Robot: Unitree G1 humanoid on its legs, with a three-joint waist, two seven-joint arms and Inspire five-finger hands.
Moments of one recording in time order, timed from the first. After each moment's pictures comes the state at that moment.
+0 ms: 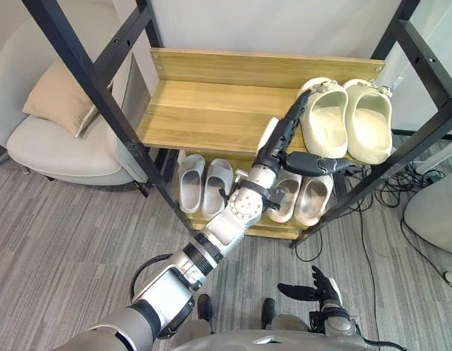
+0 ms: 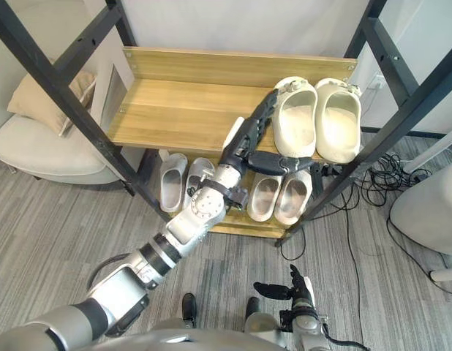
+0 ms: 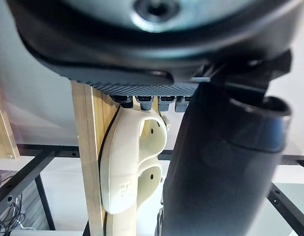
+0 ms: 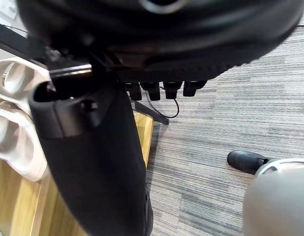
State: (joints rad) left arm -0.62 0.02 -0.58 0.33 -0.28 -0.16 0.26; right arm 0.10 -0.12 0.02 0.88 0.00 -0.09 -0.15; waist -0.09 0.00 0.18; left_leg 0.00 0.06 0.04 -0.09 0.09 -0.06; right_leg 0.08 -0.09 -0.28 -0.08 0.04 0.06
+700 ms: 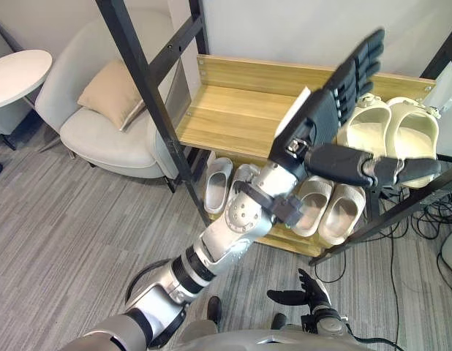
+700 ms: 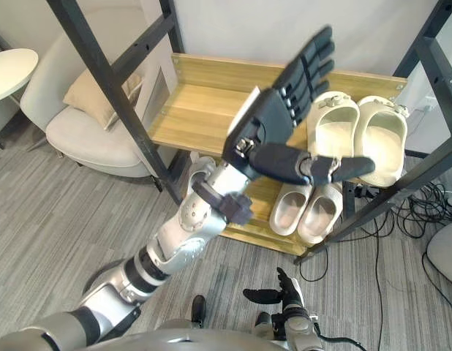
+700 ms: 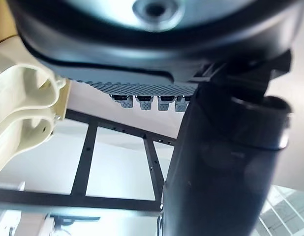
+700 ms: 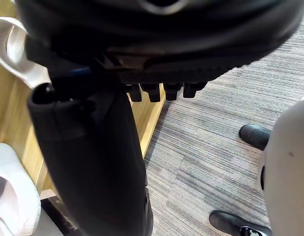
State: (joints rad) left arm -0.47 0.06 -0.79 -0.15 -0.66 -0.17 0.07; right arm 0.09 -0.12 0.11 0.94 -0.01 -0.09 -0.13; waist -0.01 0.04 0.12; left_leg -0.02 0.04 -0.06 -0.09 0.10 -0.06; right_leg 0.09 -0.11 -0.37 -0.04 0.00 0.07
